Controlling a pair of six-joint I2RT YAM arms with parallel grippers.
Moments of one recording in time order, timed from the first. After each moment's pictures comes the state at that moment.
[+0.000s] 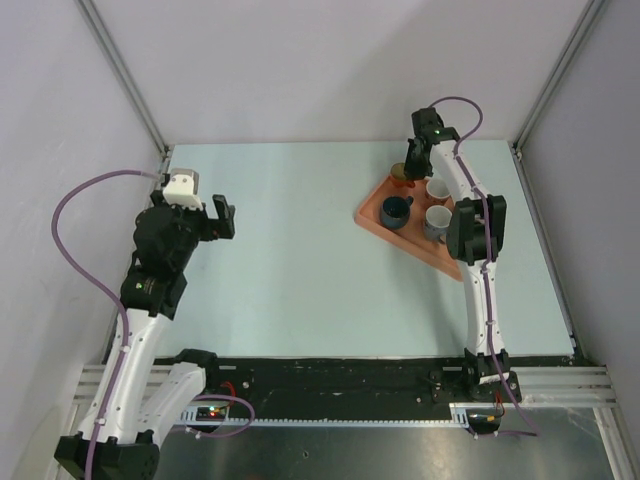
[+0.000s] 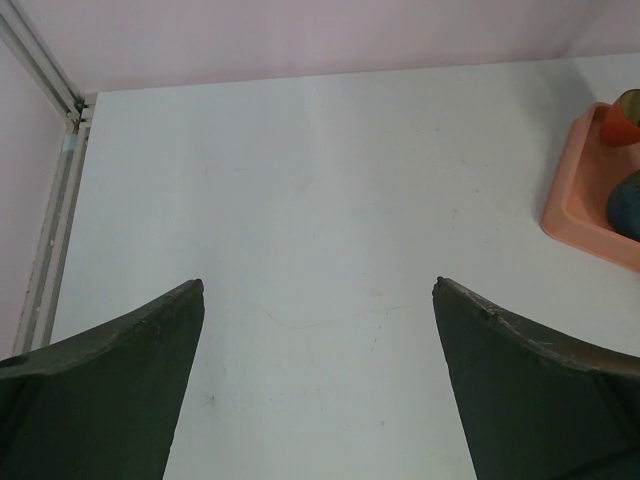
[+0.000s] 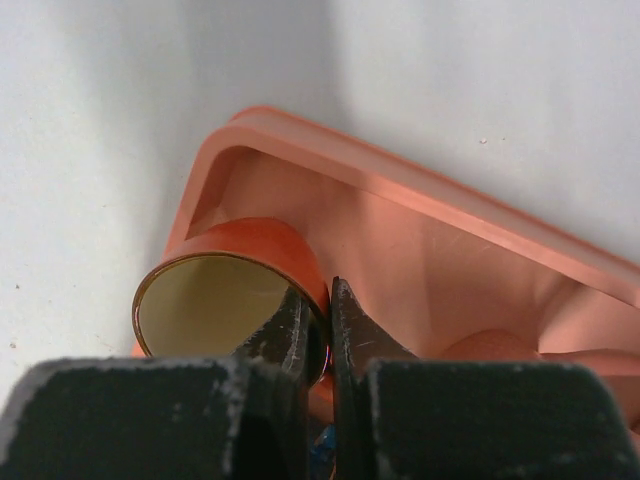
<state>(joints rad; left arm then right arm) -0.13 0.77 0.88 -0.30 0.01 -0.02 0.17 2.50 2.41 -0.90 0.06 0.37</state>
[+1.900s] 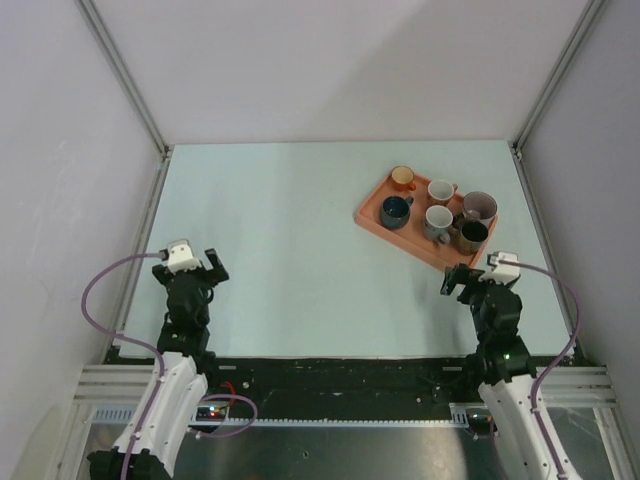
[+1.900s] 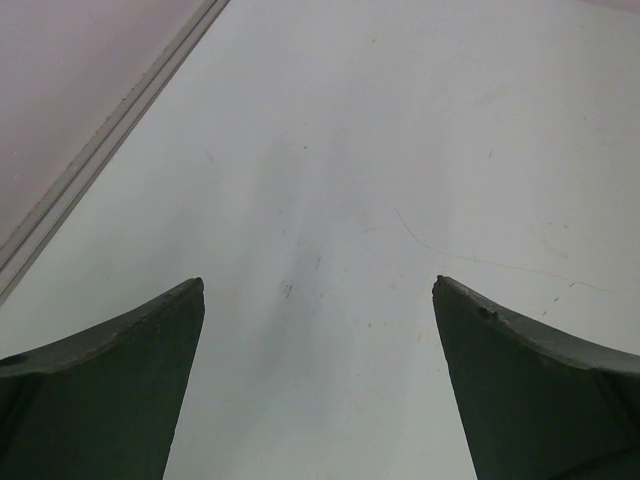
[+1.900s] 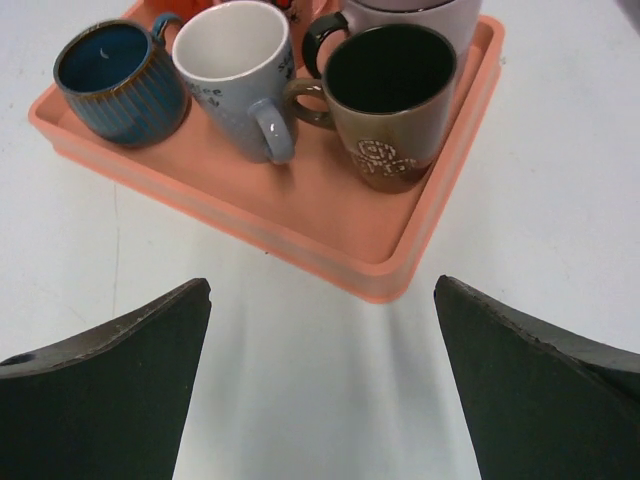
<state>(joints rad) -0.06 0.49 0.14 0.16 -0.34 -0.14 0.16 0.27 0.19 -0.18 0.19 0.21</state>
